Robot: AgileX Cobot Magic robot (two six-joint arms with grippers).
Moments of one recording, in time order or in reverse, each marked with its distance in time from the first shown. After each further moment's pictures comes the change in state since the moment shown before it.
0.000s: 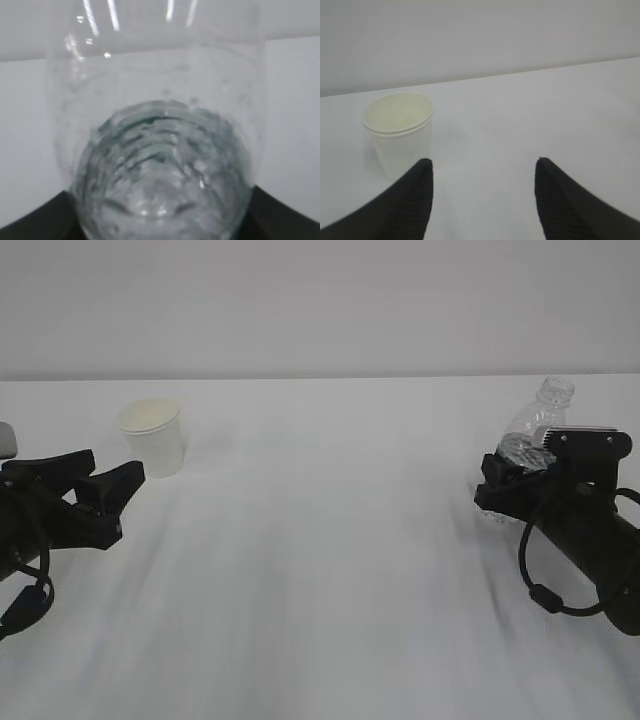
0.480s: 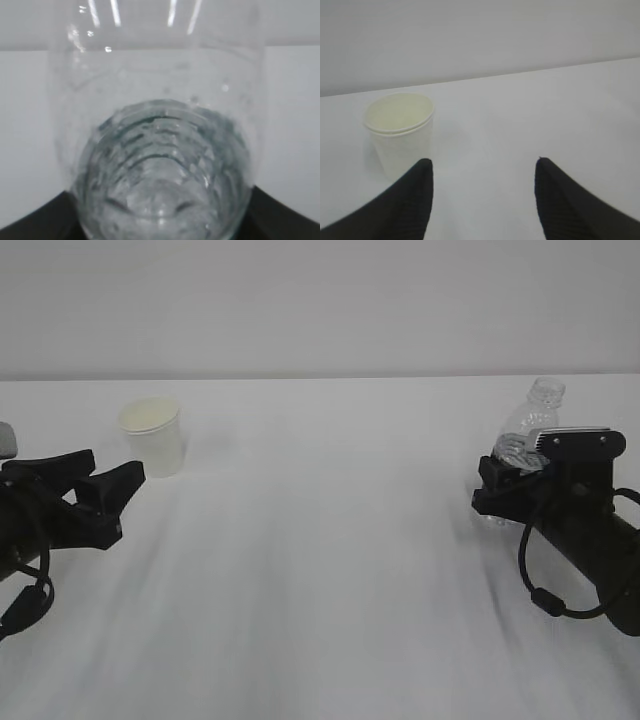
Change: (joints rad) left arm 0.000 0.000 0.000 0.002 0.000 0.000; right arm 0.000 0.000 0.000 -0.021 0.000 -0.050
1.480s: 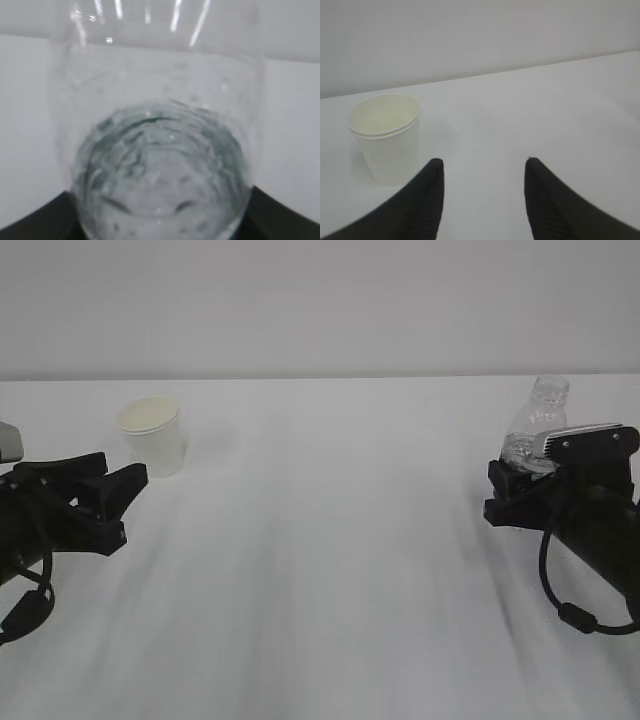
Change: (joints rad) left arm 0.000 0.000 0.000 0.038 -0.002 0.000; right arm 0.000 -0.114 0.100 -0.016 0.030 -0.098
